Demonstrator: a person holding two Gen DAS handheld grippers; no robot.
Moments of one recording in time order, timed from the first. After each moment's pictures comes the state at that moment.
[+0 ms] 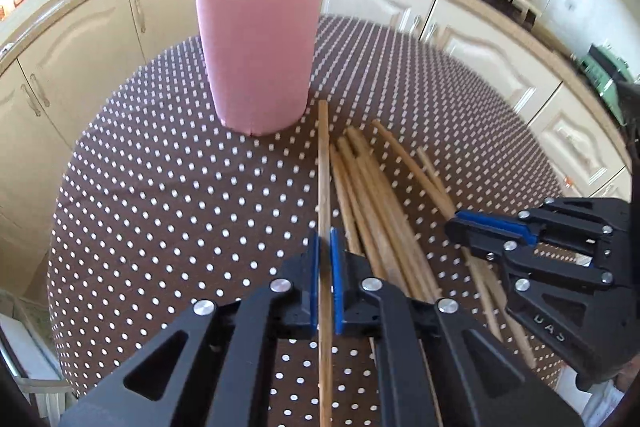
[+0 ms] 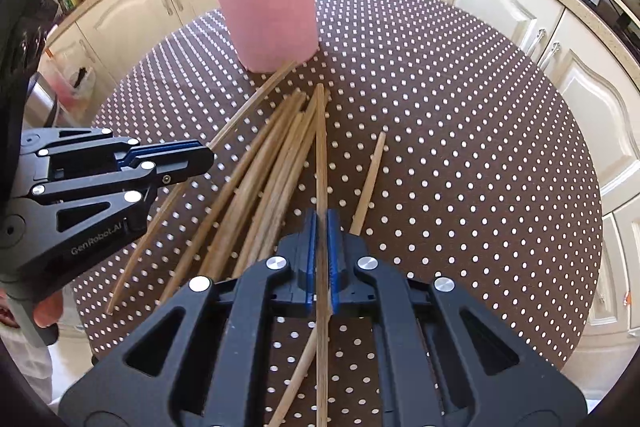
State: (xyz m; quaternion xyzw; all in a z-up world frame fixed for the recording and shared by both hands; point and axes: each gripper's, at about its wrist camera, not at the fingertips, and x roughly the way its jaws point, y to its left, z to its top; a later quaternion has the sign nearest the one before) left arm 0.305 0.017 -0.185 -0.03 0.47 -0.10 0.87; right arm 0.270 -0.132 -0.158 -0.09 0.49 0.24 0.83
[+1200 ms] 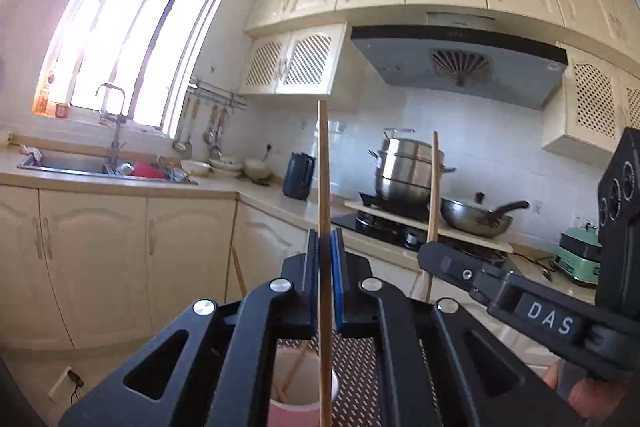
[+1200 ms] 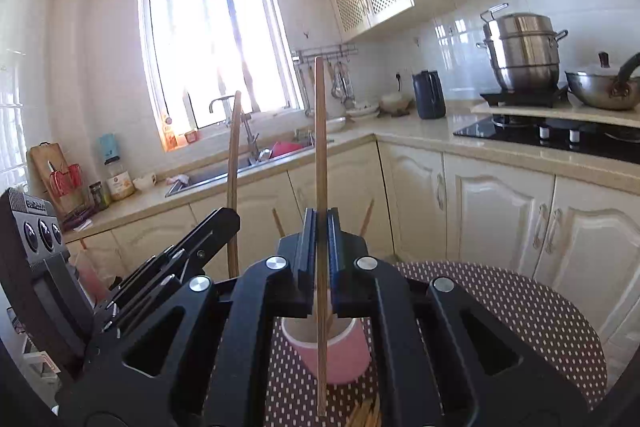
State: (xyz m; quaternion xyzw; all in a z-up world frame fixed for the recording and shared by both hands) left arm 0.326 0.066 -0.014 -0.11 0.02 -0.07 0.99; right arm 0.320 -0.106 0.013 0.09 0.14 0.25 0.95
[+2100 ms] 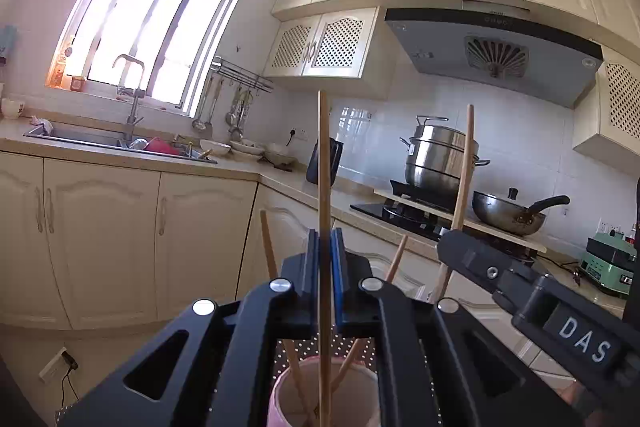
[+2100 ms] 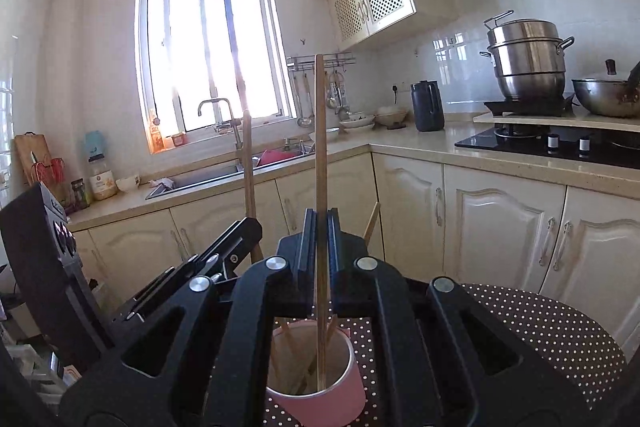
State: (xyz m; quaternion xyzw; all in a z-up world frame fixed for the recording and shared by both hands) left arm 0.386 0.083 -0.063 -0.13 0.06 -0.04 0.99; right arm 0.354 -0.081 -0.037 0.07 0.12 0.24 0.96
